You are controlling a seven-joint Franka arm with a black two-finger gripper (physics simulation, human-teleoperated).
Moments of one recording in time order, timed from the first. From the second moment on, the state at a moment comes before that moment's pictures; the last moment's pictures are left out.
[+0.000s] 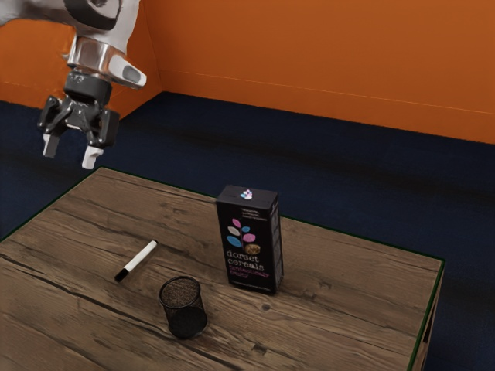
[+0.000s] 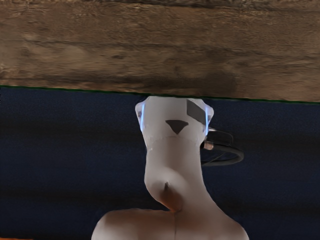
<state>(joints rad) -0.05 0.14 0.09 -1.35 0.05 0.74 0.01</state>
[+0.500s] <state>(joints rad) -0.05 0.18 0.18 -1.93 0.05 1.87 0.04</state>
